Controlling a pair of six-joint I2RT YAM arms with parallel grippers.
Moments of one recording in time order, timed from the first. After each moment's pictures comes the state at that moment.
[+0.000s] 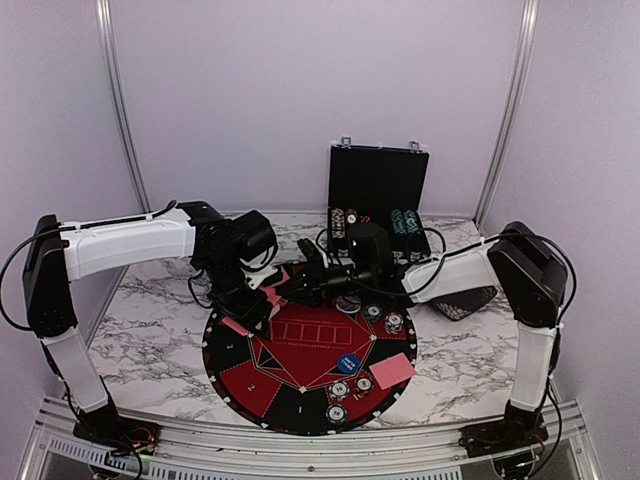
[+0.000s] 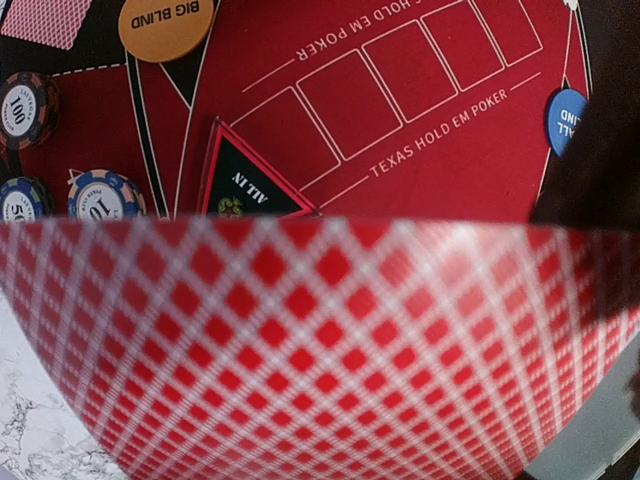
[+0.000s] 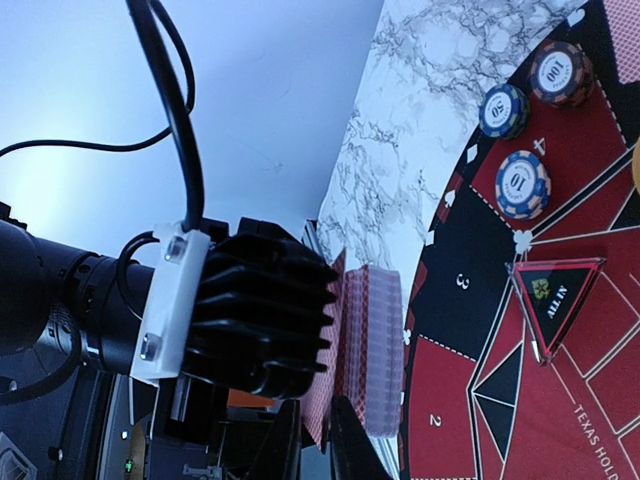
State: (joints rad) left arm -0.83 1.77 1.46 -1.12 0.12 -0.20; right arm 0.80 1.98 1.16 0.54 -0.84 1.12
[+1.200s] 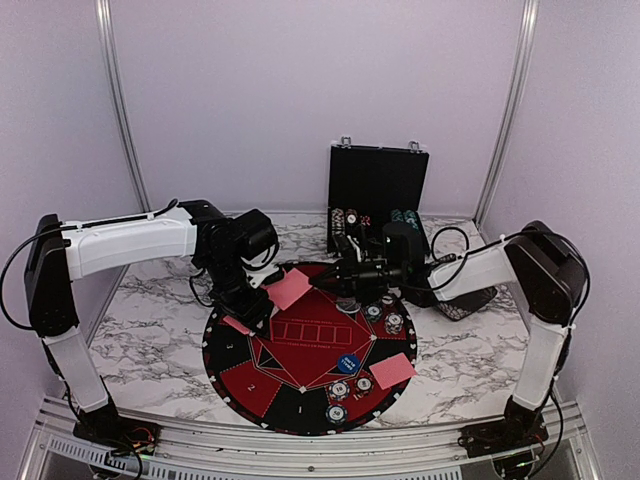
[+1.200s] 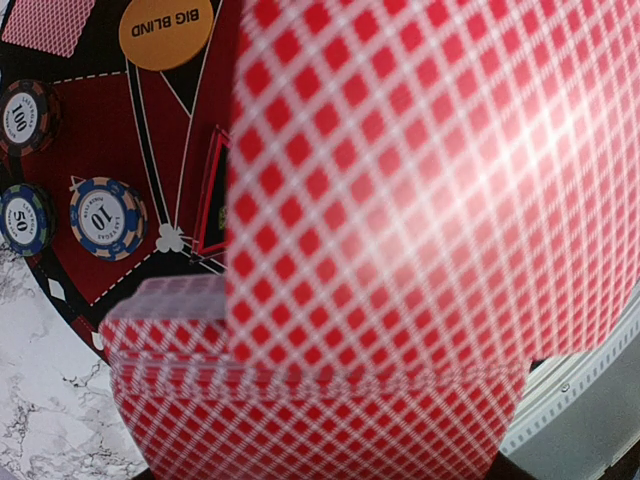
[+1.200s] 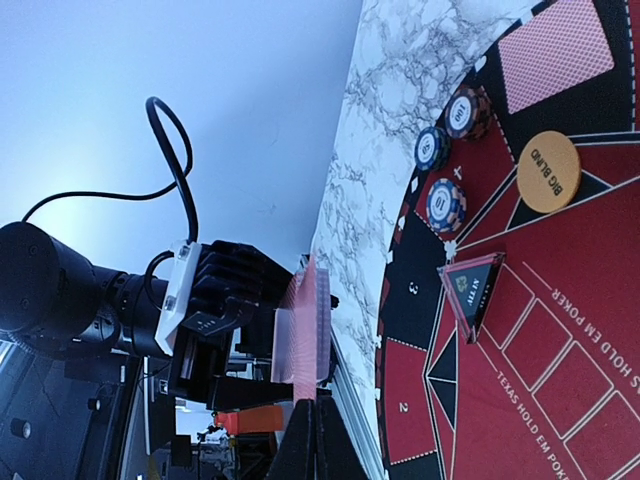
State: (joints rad) left arm -0.83 1.78 1.47 -1.12 0.12 -0.20; right arm 0.65 1.89 1.00 0.64 -0.87 1.16
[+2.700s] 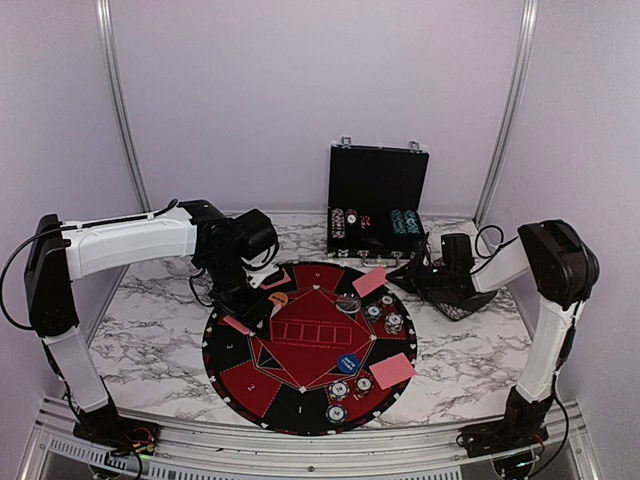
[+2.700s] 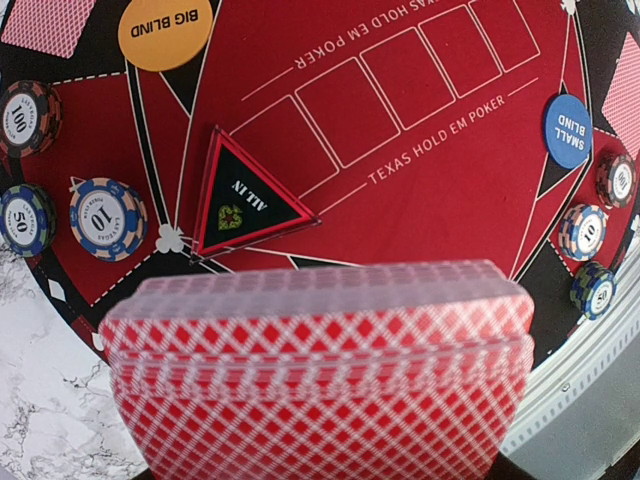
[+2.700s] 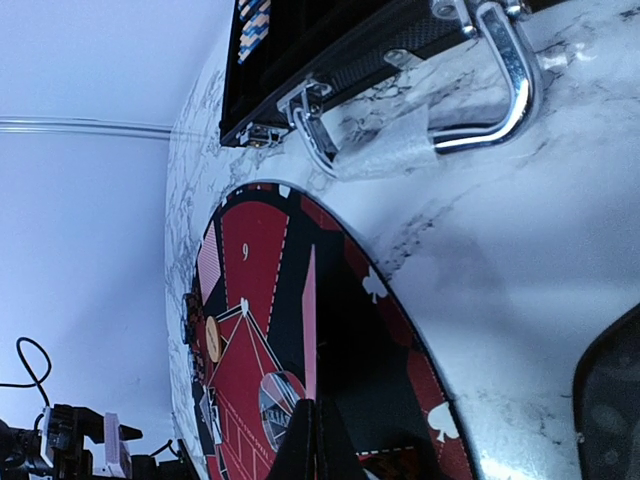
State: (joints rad) left arm -0.83 1.78 1.47 -1.12 0.12 -0.20; right arm 0.23 1.93 0.87 0.47 -0.69 0.89
